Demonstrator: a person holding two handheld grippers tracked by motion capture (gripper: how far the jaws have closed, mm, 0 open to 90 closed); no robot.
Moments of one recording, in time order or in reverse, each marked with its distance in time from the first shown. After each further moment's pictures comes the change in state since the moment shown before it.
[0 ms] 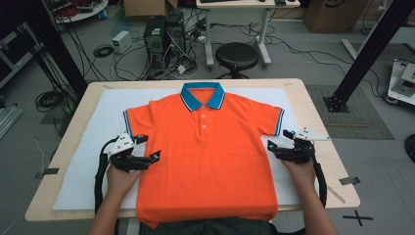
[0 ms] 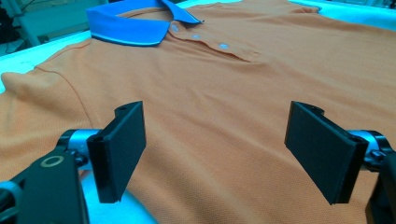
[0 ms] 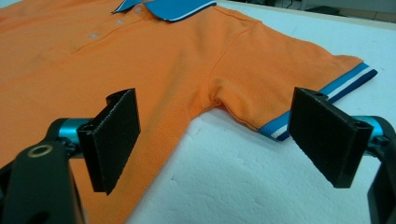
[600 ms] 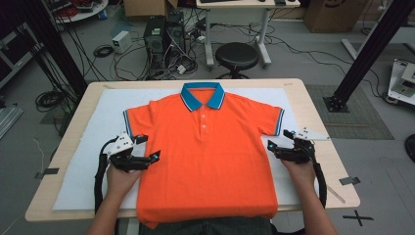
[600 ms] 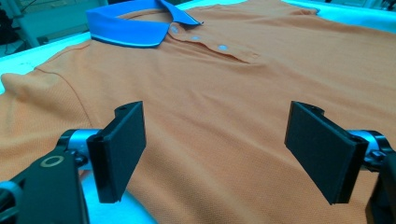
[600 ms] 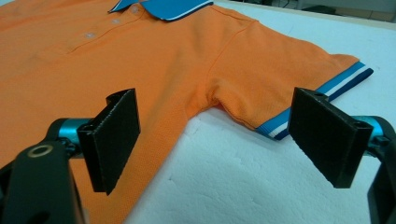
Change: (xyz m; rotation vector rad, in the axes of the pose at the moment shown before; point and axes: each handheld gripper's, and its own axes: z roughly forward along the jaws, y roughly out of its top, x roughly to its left) left arm 0.001 0.000 -0.001 -0.009 -0.006 -0.005; right arm 0.000 0.000 0.000 0.002 -0.013 0.002
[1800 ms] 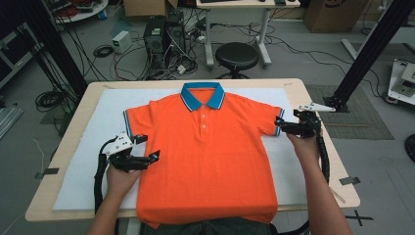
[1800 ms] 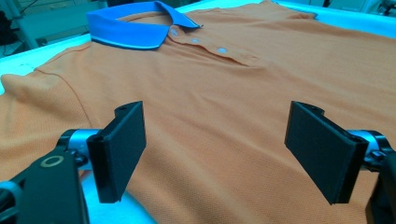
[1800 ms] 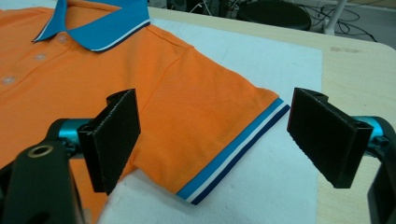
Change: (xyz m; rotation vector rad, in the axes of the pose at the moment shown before) left arm 0.001 0.000 -0.001 -0.011 -0.004 -0.007; right arm -0.040 0.064 0.015 0.084 -0.152 0.065
